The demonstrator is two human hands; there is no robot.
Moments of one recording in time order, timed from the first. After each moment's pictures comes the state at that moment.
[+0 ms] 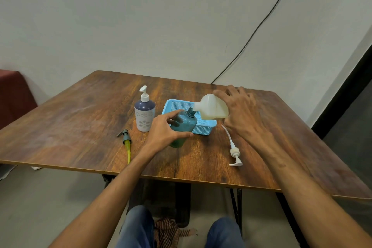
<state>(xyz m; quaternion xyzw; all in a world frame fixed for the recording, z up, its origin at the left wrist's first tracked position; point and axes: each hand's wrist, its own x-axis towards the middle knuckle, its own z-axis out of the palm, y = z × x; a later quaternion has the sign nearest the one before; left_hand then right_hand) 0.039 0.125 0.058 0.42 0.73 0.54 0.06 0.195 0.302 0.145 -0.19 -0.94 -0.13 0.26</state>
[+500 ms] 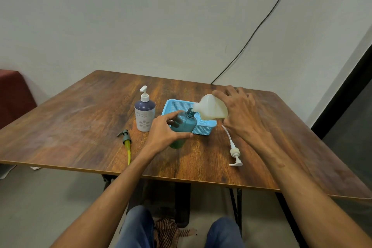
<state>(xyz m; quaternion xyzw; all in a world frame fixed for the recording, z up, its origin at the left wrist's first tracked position) 0.040 0.123 0.056 0.41 0.73 0.54 0.06 0.192 0.302 0.143 -0.19 -0.93 -0.15 0.27</state>
